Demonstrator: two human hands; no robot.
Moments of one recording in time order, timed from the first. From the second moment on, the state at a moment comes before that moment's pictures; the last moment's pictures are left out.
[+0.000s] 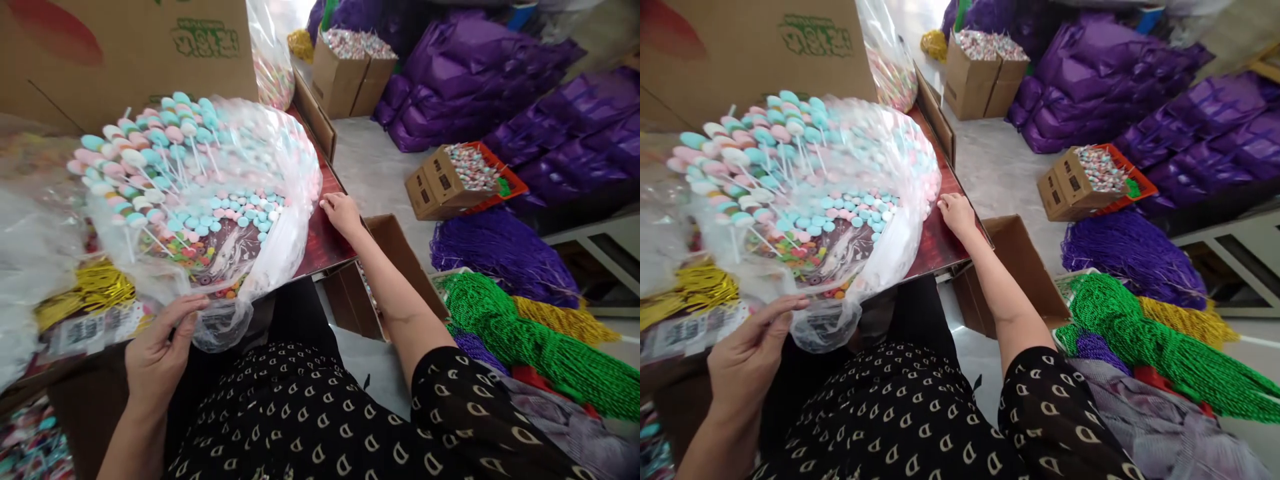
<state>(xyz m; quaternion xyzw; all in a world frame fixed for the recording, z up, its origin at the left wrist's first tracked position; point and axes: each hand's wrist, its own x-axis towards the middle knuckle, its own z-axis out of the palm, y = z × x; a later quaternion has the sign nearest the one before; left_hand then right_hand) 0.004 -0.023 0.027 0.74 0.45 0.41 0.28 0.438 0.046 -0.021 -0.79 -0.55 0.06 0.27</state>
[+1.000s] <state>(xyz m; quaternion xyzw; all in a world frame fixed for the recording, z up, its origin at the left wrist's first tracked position) -0.100 0.007 -0.022 0.67 0.70 0.25 0.06 0.244 0.014 0.010 -0.52 -0.67 0.19 0.50</state>
